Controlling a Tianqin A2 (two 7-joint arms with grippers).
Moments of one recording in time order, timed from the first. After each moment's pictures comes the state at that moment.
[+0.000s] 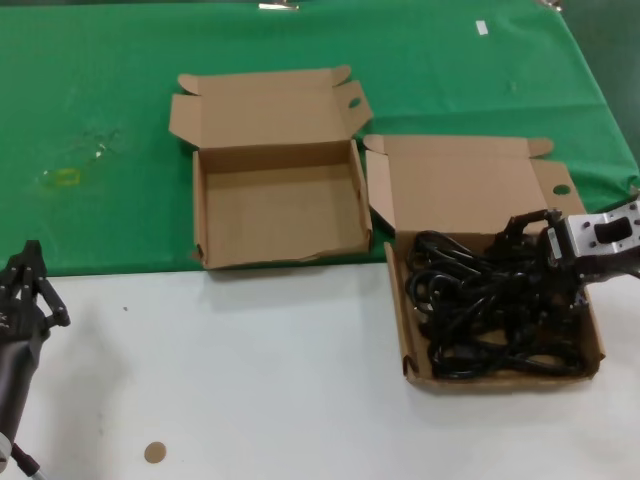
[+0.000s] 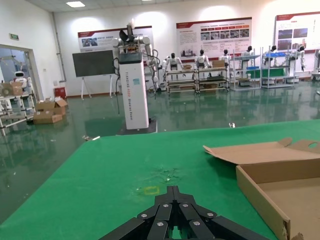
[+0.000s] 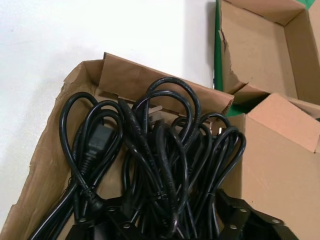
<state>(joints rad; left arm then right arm) 0.00 -0.30 1.60 -1.60 -1.80 0.00 0.00 0.94 0.74 -2.16 0.99 1.36 -1.16 -0.30</state>
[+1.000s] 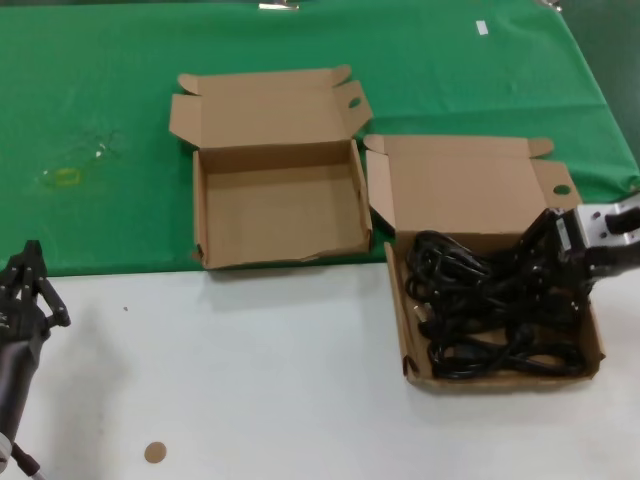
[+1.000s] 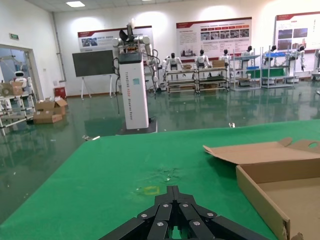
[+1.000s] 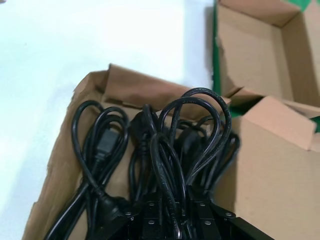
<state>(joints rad) 0.00 -0.30 1.60 -1.60 -1.80 0.00 0.00 0.93 0.78 -2.12 1.10 1.32 -1.23 -0.20</state>
